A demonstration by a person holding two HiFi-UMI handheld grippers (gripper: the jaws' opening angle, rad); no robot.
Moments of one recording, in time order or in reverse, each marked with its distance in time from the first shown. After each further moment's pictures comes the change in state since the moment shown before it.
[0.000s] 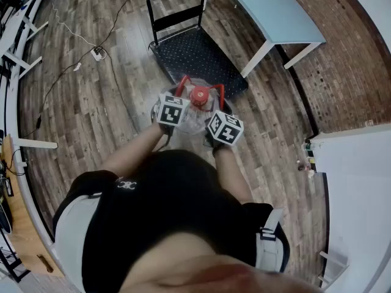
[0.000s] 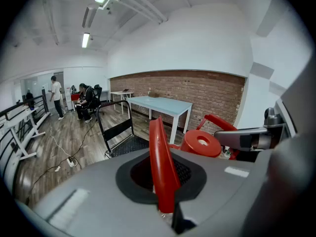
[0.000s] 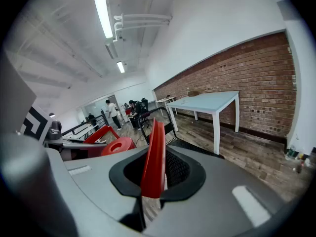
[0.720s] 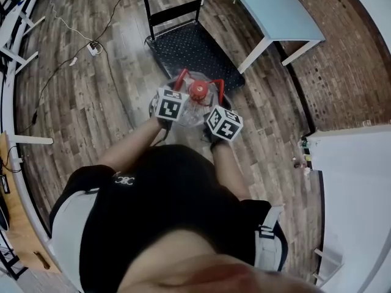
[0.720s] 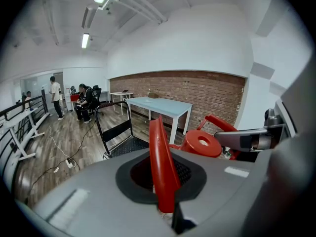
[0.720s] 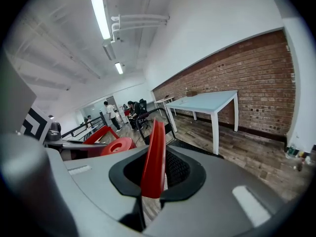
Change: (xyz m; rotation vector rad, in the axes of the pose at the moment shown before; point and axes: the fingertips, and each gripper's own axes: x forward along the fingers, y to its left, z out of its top) left arm 0.018 -0.007 0.010 -0.001 -0.012 -0.006; right arm 0.009 -0.014 0.010 0.018 -0.010 -0.004
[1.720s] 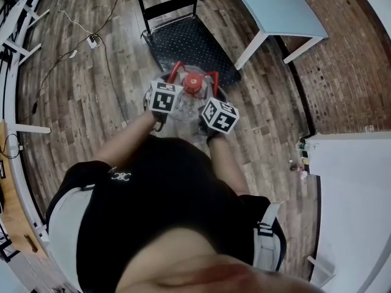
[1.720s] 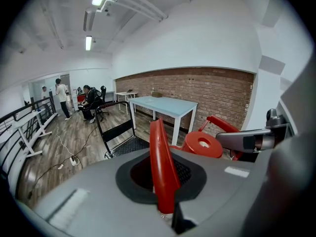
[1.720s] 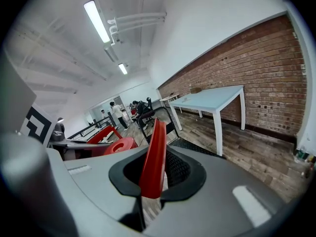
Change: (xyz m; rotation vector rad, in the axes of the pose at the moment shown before) left arm 0.032 -0.054 0.016 -0.015 0.010 0.095; right arm 0.007 -0.064 0.016 0.010 0.035 0.106
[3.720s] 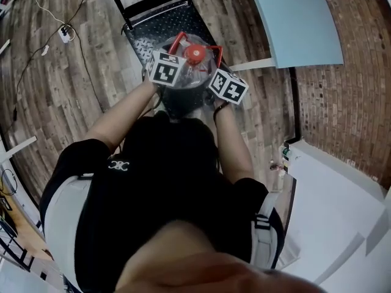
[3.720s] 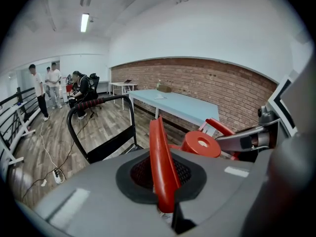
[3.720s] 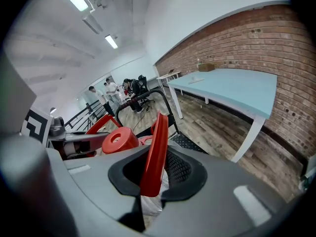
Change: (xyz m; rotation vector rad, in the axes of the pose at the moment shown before) left arm 0.350 0.177 0.156 -0.056 0.089 -0.096; right arm 0.391 -0.049 0.133 -0.019 0.294 -0.044
